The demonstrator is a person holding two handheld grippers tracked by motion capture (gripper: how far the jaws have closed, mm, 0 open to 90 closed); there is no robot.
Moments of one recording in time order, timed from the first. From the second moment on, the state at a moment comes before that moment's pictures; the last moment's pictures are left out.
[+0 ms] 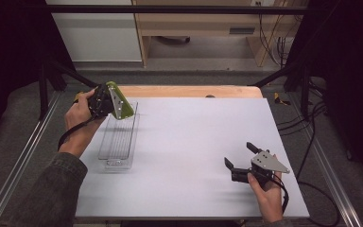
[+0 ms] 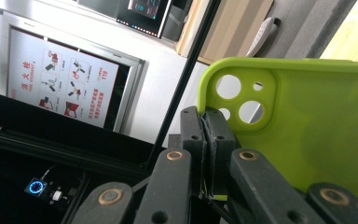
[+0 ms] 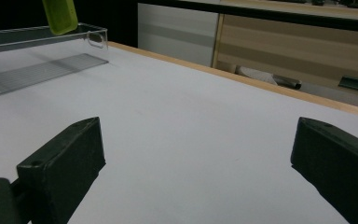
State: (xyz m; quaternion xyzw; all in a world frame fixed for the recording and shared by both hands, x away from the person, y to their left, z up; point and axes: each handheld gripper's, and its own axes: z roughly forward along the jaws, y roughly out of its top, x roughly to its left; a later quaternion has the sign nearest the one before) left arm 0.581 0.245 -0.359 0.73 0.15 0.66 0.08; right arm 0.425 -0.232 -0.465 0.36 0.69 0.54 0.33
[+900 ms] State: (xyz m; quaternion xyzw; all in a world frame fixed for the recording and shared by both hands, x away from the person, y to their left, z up) left arm 0.598 0.244 -0.376 0.73 0.15 0.67 0.07; right arm 0.424 -0.230 -0.466 0.36 0.69 0.54 0.32
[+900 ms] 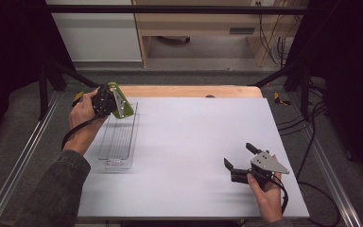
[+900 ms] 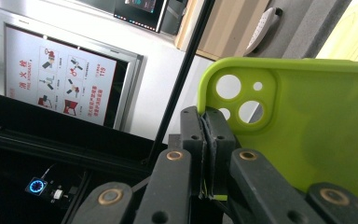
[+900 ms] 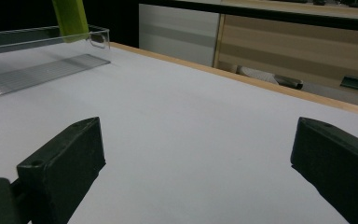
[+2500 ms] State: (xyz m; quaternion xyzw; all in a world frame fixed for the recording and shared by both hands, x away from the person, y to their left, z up) left arm 0.612 0.232 -0.401 0.72 0.10 0.68 0.03; right arm 0.423 -0.230 -0.469 0.36 0.69 0.54 0.33
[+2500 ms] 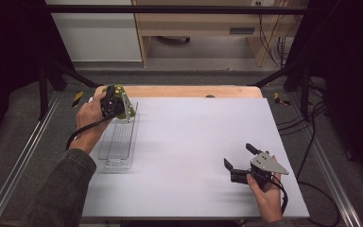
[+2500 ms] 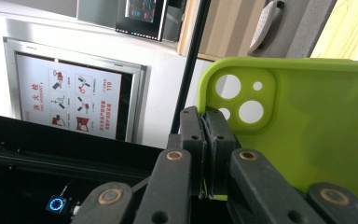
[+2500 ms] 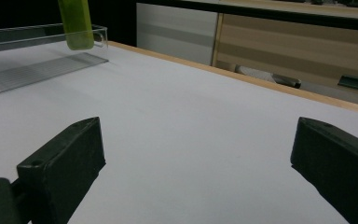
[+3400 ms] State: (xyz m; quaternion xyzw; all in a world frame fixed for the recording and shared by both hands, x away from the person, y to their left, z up) left arm 0.624 0.225 -0.417 0.73 0.07 0.68 0.01; right arm 0.425 -0.231 -0.470 0.37 0.69 0.53 0.33
